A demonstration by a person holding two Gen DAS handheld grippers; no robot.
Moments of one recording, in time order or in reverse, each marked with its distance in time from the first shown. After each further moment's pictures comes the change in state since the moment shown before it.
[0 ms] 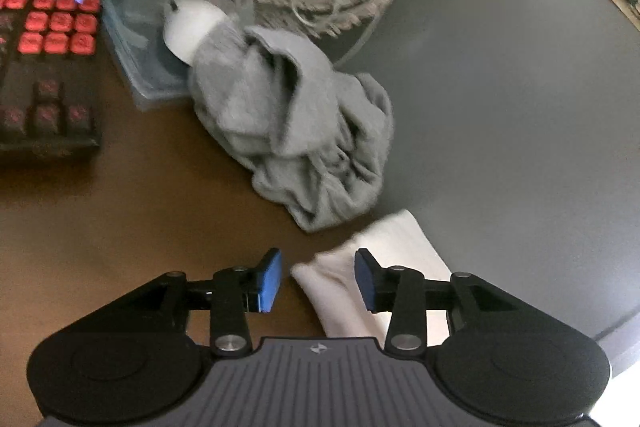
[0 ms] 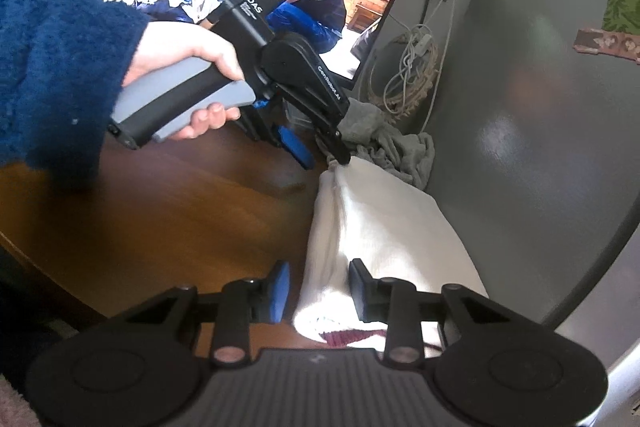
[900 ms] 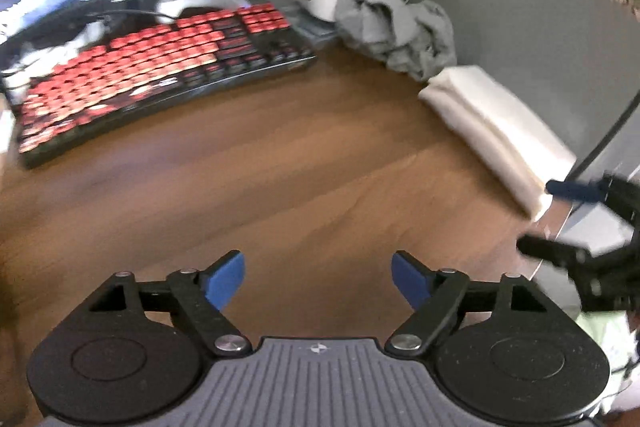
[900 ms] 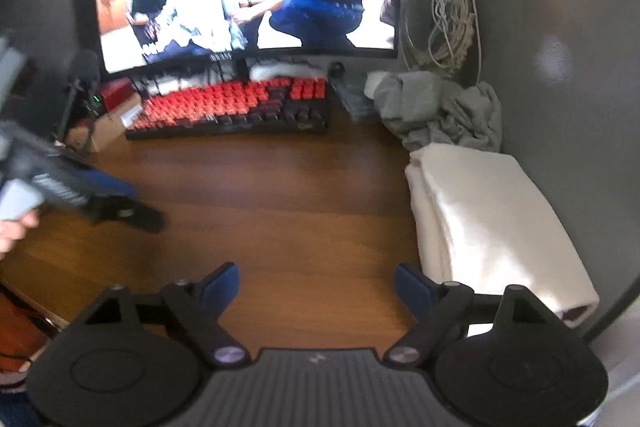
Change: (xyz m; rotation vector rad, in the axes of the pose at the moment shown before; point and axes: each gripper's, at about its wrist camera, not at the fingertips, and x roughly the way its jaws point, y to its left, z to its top) left arm -0.218 -0.008 -0.094 0.293 0.162 0.427; right arm 0.001 0.011 0.076 0.311 0.203 0.245
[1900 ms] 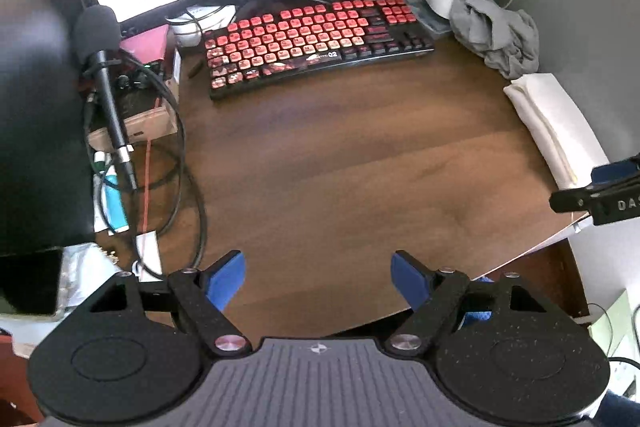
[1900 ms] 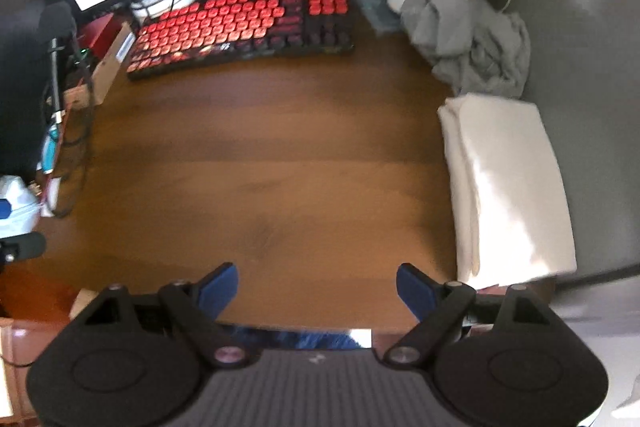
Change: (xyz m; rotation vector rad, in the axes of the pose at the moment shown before) left arm -0.145 0.028 0.002 -0.181 0.192 0.264; right arm -0.019 0.049 0.123 0.094 0.534 0.024
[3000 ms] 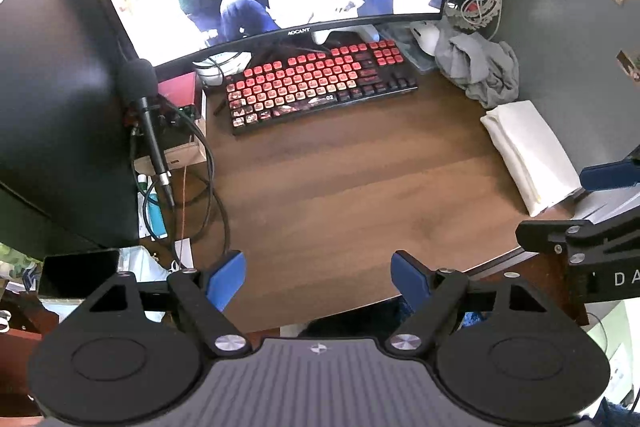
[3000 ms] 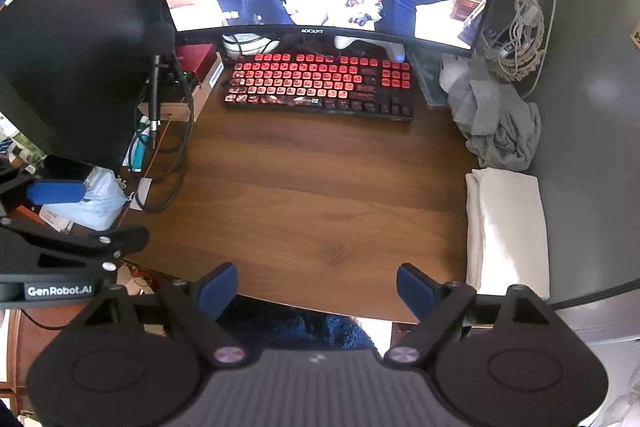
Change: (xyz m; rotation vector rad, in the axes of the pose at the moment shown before) left arm -0.098 -0.033 0.009 0.001 -0.044 0.060; right arm -0.130 0.079 -0.005 -0.137 -0.110 0.030
